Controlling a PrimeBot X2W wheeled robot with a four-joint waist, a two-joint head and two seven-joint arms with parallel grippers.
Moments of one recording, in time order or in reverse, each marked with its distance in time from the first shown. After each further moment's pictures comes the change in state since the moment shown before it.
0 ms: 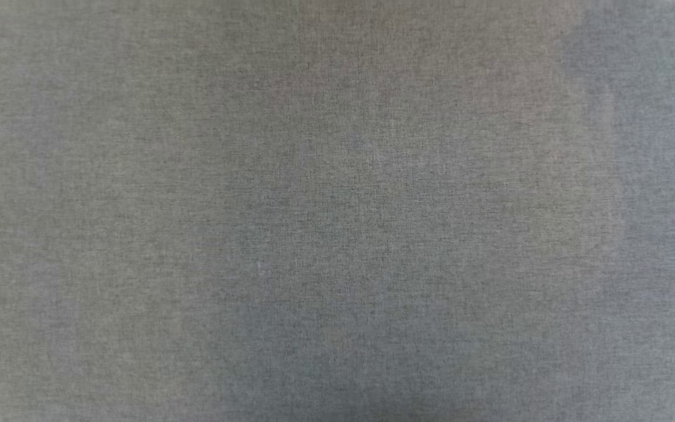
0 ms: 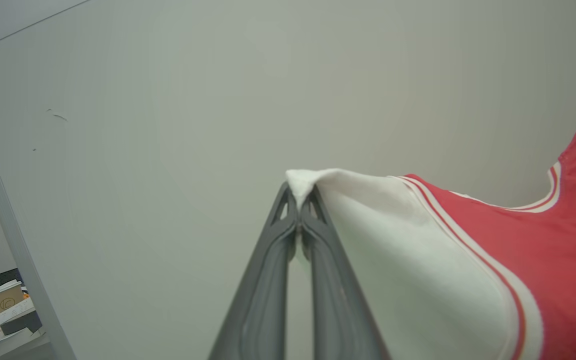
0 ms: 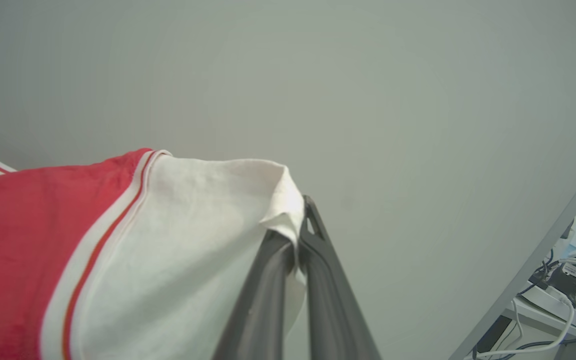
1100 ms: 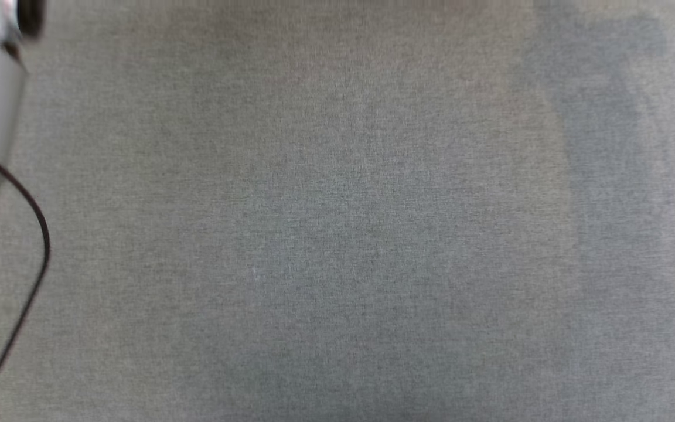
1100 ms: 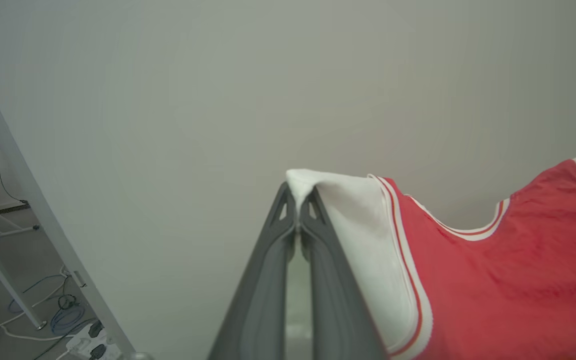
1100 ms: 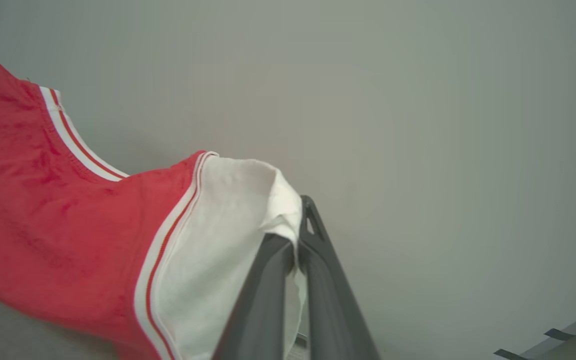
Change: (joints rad) left arm 0.598 -0.023 0.169 -0.012 -0.026 -0.001 -0.104; right arm 0.381 0.195 0.258 0.254 0.274 0.000 -0.297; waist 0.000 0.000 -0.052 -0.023
